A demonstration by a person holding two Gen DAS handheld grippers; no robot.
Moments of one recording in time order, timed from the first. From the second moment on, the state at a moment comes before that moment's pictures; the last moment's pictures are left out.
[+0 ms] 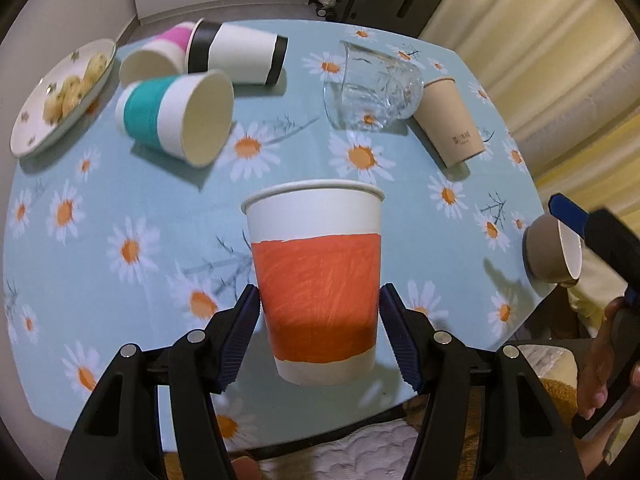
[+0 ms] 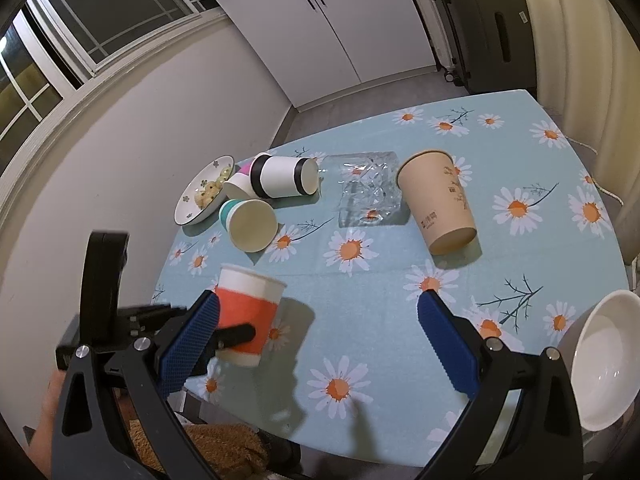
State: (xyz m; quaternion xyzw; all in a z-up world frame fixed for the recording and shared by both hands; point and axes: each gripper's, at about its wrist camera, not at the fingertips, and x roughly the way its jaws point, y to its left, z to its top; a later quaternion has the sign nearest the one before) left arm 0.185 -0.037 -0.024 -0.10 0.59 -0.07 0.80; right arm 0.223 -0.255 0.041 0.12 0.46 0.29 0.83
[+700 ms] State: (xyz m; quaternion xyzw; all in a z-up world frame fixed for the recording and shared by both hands) left arm 0.156 -0.068 -0.055 -0.14 0.60 -0.08 0.79; right arm 0.214 -0.249 0.036 0.12 0.48 0.30 0.82
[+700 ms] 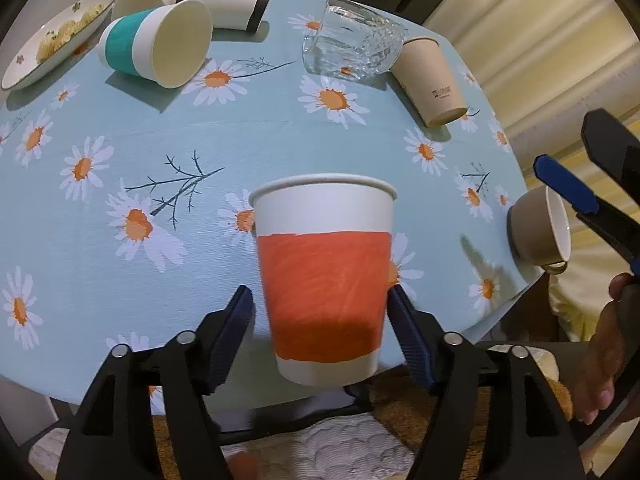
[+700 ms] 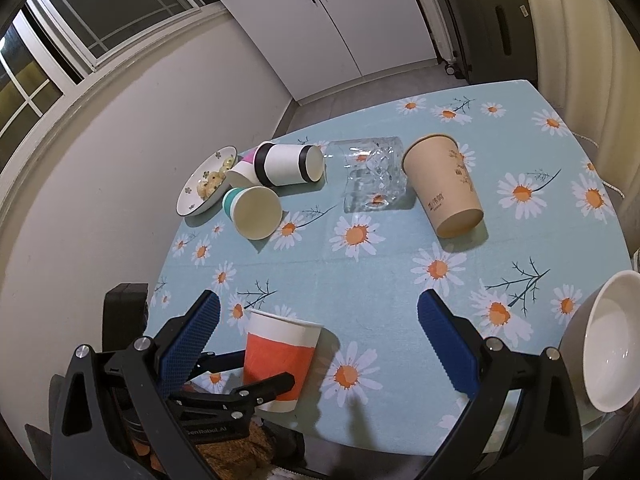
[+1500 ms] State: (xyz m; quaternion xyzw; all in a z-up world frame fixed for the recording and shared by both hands) left arm 0.149 -0.047 -0.045 -0.16 0.59 -0.09 0.79; right arm 0.213 -0.243 0.028 0.11 0.49 0.30 0.81
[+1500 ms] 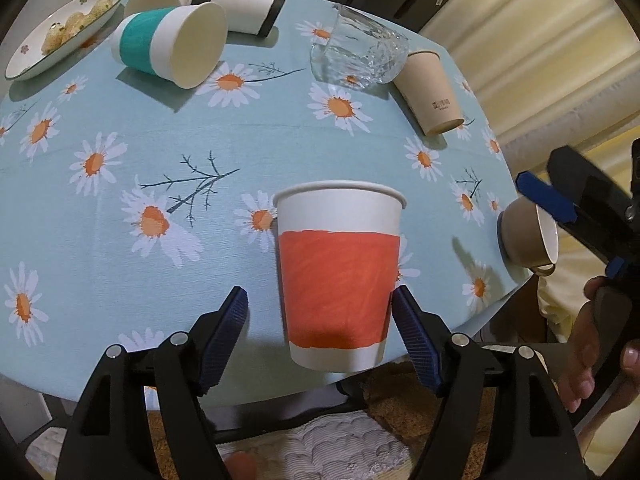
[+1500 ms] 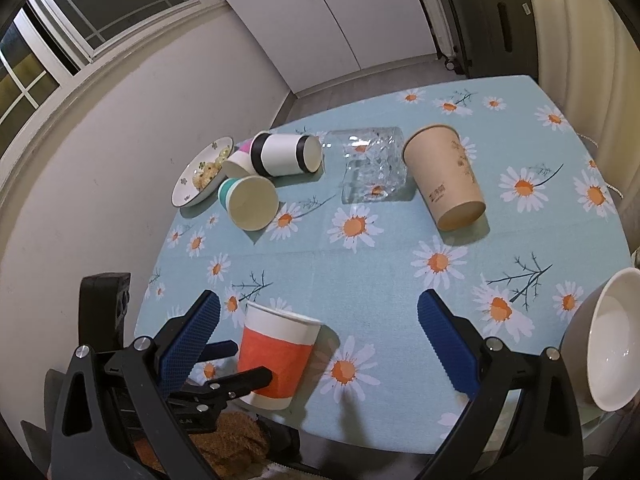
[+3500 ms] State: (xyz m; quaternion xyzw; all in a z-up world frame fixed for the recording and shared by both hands) left arm 0.075 0.061 -0.036 -0.28 0.49 -0.10 0.82; right arm 0.179 -0.161 -0.001 0.02 0.54 0.28 0.79
